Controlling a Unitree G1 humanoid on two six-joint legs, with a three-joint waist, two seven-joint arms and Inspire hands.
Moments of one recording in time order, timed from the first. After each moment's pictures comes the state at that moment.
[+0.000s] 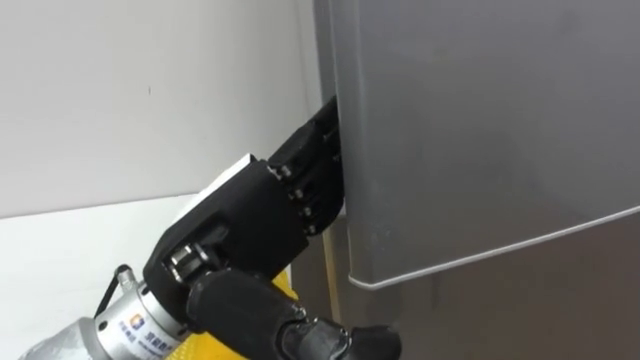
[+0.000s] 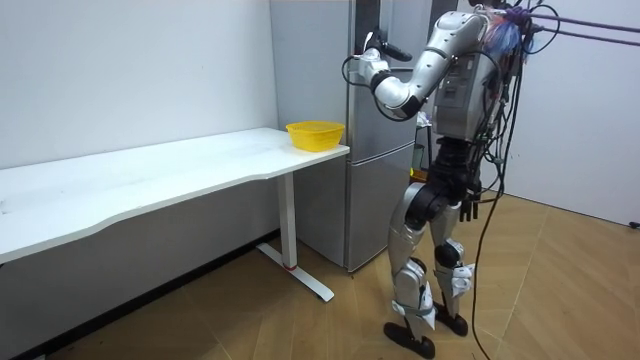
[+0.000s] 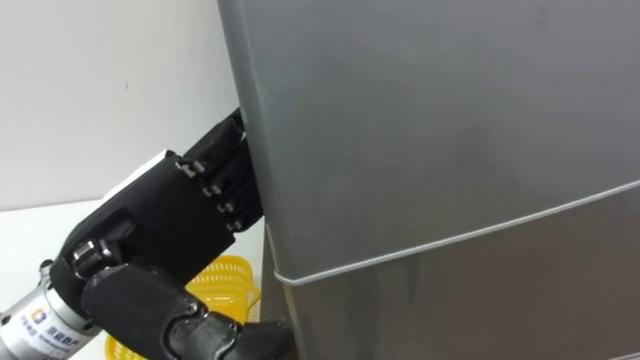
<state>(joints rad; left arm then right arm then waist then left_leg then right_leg) -0.24 0.45 -0.08 -0.43 -0.75 0.15 -0.53 0.03 -0.35 0.05 1.28 -0.40 0.21 0.26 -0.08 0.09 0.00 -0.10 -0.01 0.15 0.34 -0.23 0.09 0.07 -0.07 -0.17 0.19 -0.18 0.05</state>
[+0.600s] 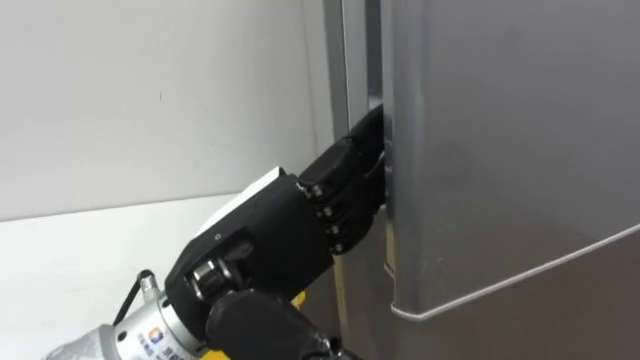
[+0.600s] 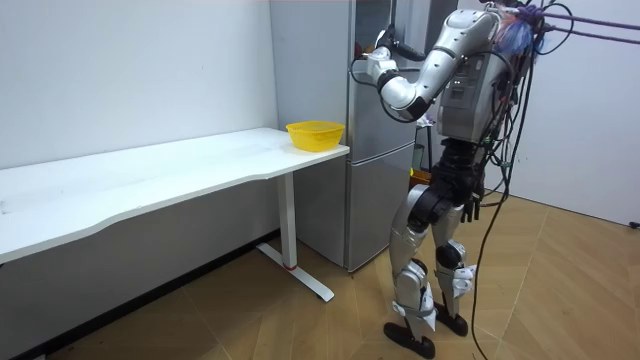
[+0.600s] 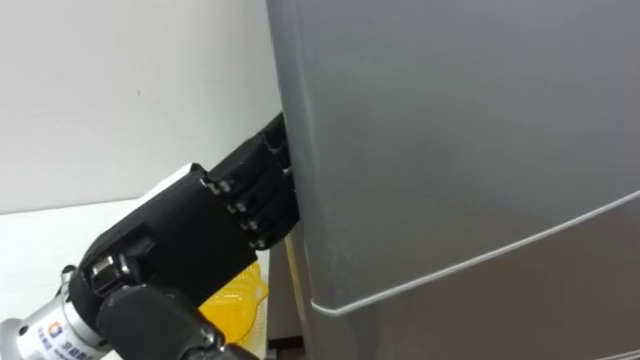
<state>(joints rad) -0.24 0.45 -0.14 -0.46 -0.75 0.15 -0.57 0.03 -0.35 0.05 1.28 -0.40 0.20 0.26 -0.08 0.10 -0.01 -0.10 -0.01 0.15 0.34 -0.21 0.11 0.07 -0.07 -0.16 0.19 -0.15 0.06</state>
